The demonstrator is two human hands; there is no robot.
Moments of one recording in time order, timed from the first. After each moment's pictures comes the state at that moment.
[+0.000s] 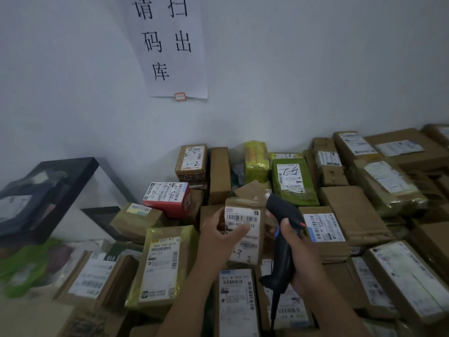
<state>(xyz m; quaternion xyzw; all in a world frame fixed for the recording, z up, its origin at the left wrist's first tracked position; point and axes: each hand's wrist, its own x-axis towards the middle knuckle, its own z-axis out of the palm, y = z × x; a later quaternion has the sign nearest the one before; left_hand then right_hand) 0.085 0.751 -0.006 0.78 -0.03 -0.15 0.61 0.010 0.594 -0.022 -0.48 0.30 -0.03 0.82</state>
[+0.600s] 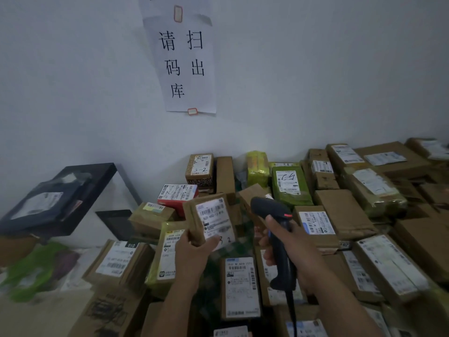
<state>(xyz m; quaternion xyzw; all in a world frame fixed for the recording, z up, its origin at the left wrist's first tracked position) 0.040 0.819 -0.014 0.78 0.13 -0.08 0.61 -0.038 0.623 0.051 -0.59 0.22 0.02 0.78</state>
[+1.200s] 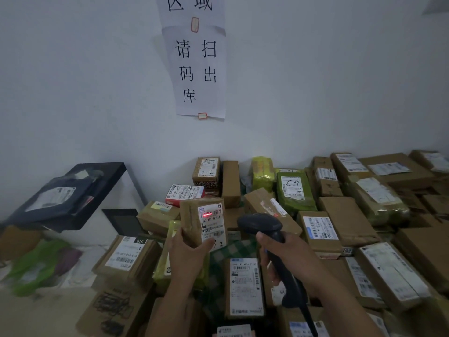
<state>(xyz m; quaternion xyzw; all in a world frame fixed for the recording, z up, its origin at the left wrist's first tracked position) 0.042 0.845 -0.024 0.85 0.12 0.02 0.52 -0.054 0.641 0.069 -0.72 0.15 0.09 0.68</state>
